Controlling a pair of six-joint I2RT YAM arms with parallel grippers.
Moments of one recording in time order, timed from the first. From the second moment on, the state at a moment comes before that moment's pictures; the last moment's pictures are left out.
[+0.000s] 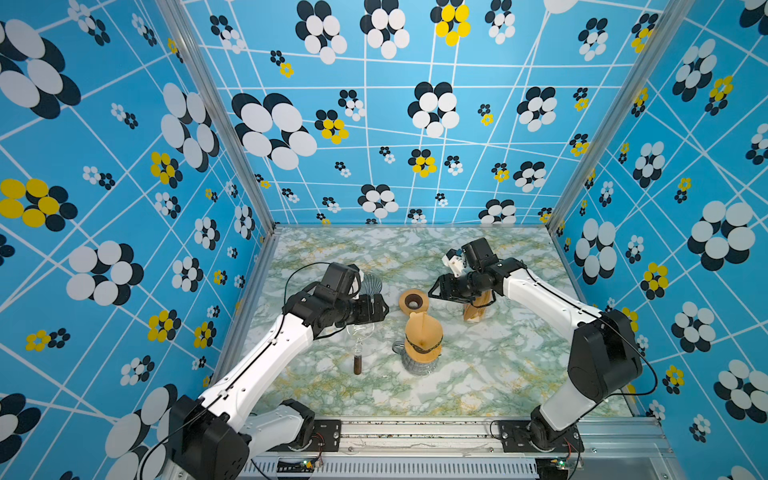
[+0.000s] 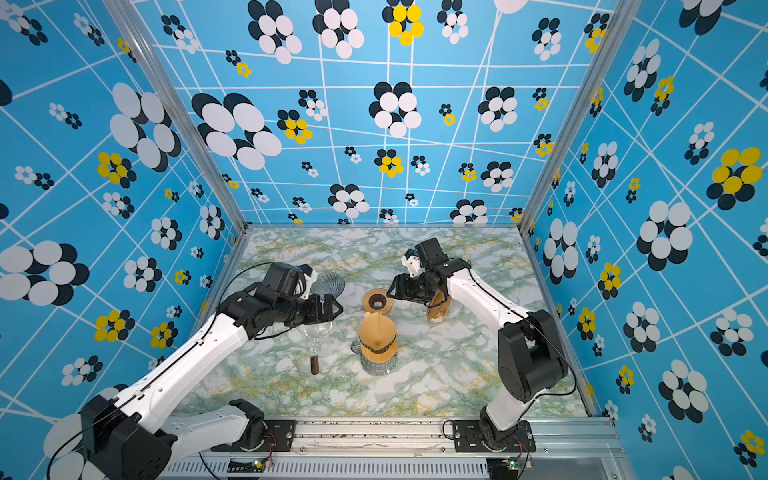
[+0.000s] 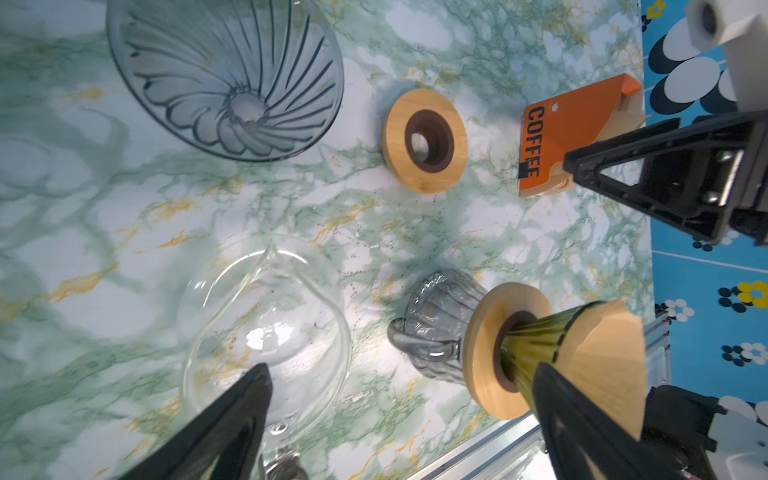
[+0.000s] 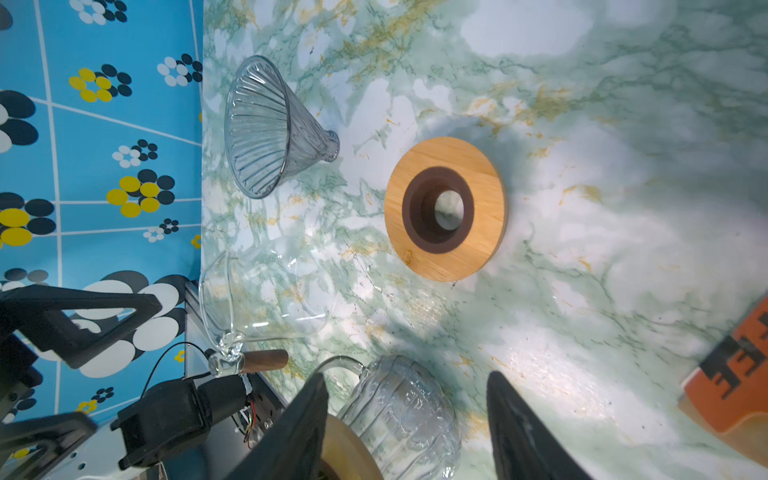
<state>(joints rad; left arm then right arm) -0.46 1.23 1.07 -0.75 0.28 -0.57 0.44 1.68 1.30 -0.64 -0.48 0.41</state>
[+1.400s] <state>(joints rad) -0.54 1.93 1.30 -0.32 0.38 -0.83 0.41 1.92 1.27 -0.39 -0.49 0.62</state>
